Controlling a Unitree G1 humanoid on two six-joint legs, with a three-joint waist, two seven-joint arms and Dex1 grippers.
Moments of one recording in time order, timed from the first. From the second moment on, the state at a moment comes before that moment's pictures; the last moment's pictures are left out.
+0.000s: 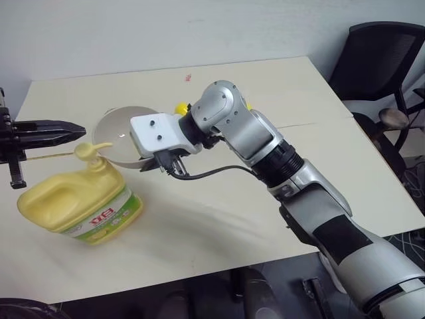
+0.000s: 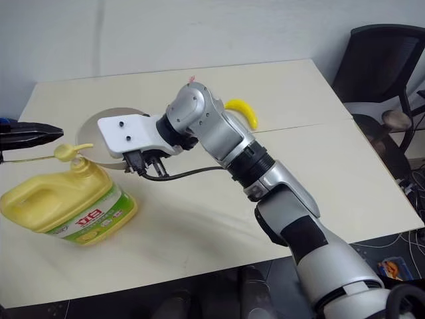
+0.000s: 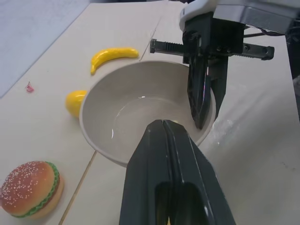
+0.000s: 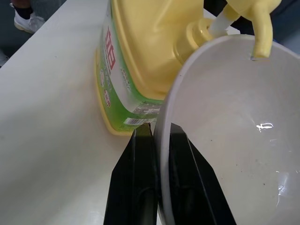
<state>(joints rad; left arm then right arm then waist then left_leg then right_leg) -0.31 1.26 0.58 -0.10 -0.68 0.60 -1.27 -1.36 -0.10 0.51 0.47 -0.04 0.17 1.34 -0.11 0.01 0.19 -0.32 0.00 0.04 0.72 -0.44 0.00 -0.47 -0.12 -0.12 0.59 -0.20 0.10</state>
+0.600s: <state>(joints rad) -0.20 1.22 0.58 -0.14 -0.62 0.45 -1.26 -1.36 -0.08 0.51 0.48 -0.04 0.15 1.34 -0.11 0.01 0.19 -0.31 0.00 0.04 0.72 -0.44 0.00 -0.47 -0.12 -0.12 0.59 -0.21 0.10</state>
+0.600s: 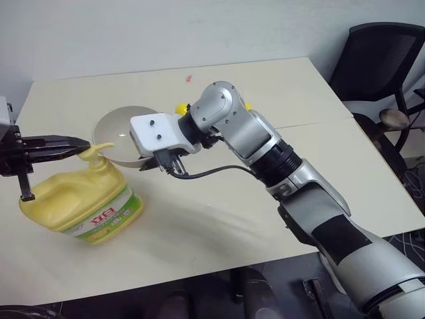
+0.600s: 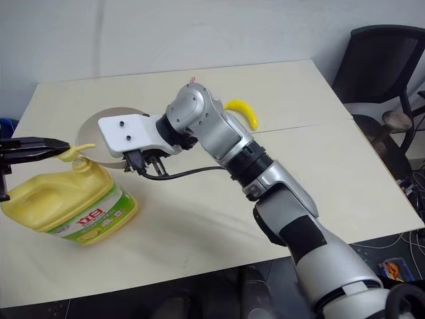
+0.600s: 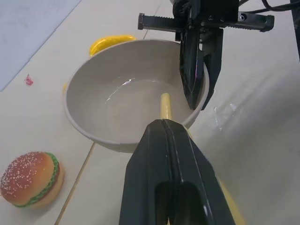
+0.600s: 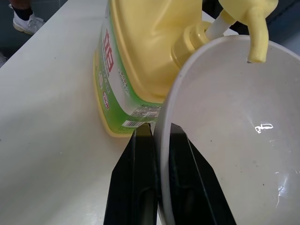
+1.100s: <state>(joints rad) -0.14 1.24 0.55 -0.13 -0.57 0.28 -1.24 -1.37 -0.08 0.51 0.48 -0.06 0.16 1.37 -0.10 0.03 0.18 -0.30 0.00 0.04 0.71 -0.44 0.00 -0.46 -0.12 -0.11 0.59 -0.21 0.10</state>
